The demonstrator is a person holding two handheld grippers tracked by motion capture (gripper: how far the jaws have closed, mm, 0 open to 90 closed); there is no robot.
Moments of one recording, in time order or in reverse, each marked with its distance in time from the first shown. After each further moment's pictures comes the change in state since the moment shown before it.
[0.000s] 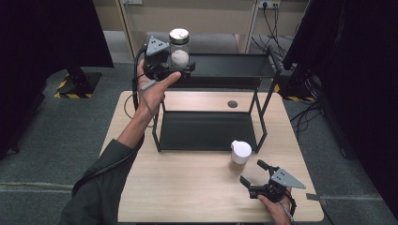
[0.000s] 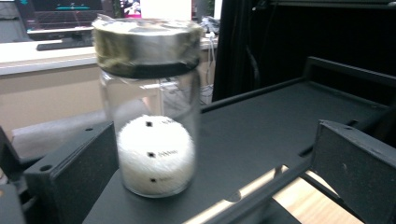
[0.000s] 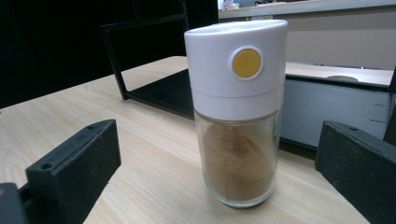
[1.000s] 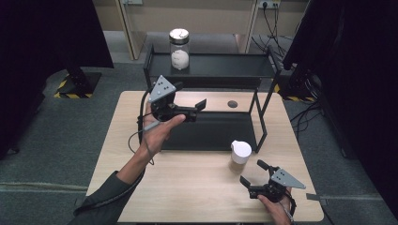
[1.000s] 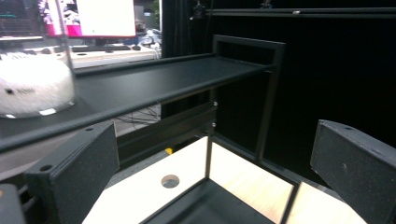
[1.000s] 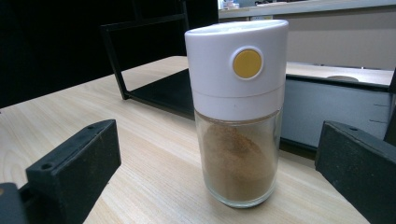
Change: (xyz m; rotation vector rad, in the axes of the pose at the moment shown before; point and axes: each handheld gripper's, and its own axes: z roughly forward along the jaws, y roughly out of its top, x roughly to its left) left arm -0.020 -0.079 -0.033 -0.070 -0.216 0.018; right arm 0.000 0.000 0.000 0.000 0.002 -0.003
